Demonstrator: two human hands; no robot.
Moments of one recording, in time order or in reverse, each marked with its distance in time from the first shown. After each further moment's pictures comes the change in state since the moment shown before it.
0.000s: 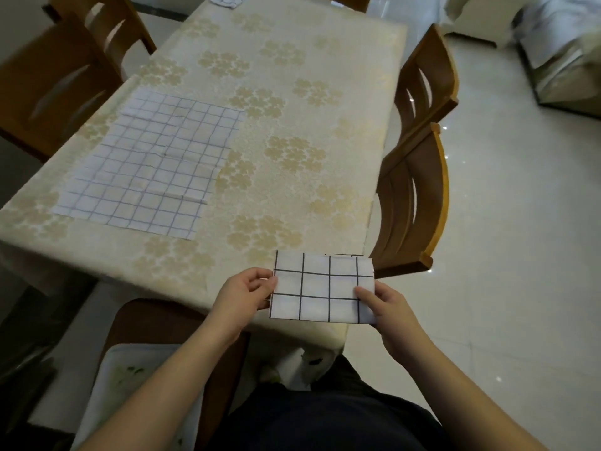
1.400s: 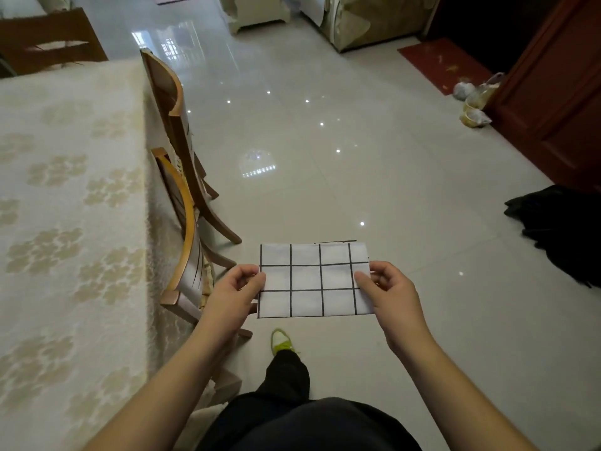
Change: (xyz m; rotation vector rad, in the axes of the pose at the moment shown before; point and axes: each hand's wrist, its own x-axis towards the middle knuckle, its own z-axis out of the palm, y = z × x) left_hand -0.034 0.059 0.439 0.254 -0.369 0.114; right_hand -0.072 0.061 -0.398 0.321 0.656 -0.138
